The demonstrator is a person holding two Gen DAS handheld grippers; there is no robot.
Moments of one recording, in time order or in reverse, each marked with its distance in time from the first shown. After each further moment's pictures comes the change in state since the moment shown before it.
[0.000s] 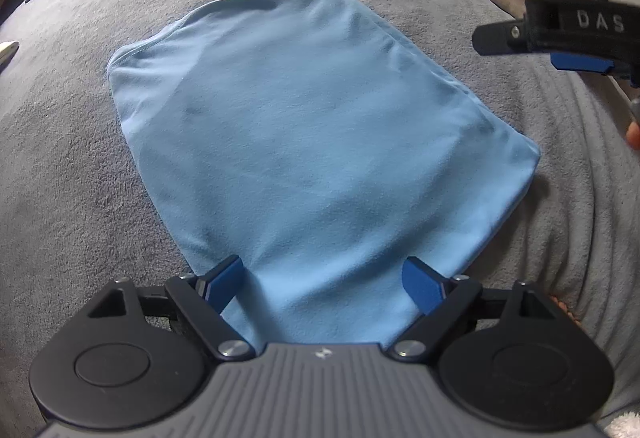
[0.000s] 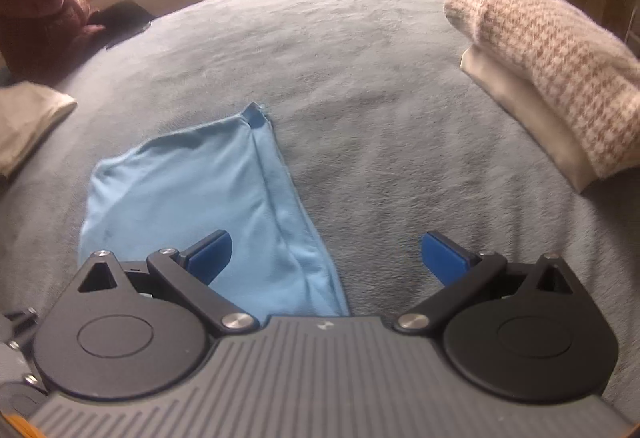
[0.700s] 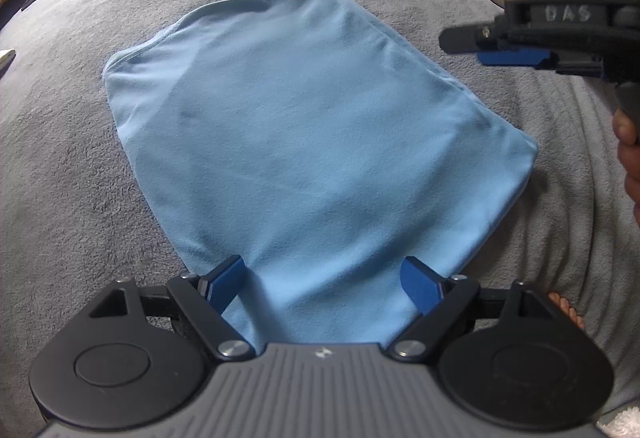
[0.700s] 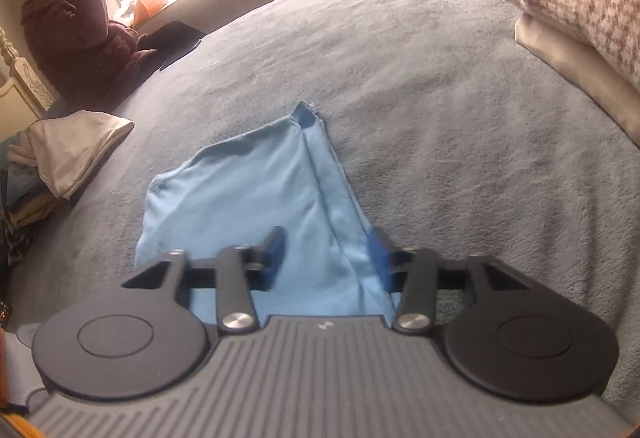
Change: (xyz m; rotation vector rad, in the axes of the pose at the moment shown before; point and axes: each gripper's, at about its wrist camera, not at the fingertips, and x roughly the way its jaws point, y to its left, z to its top) left arm 0.001 -0.005 0.000 0.023 0.000 0.006; right arm 0.019 -0.016 -0.002 0.126 0.005 0.264
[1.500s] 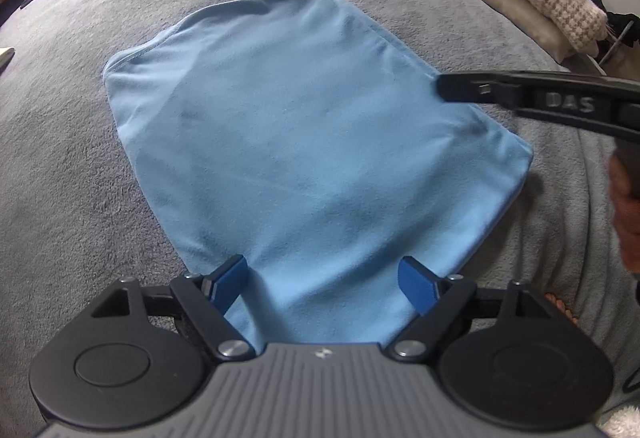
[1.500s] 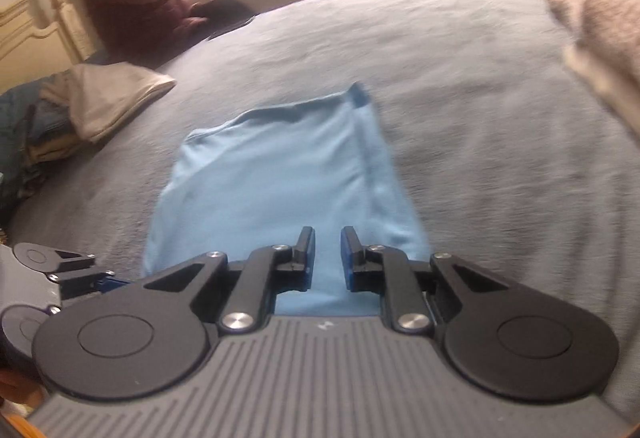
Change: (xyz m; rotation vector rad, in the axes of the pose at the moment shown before) left arm -0.003 0.003 0.001 -0.002 -0.007 -0.016; right arm 0.009 0.016 -0.025 -0.181 0.014 0.100
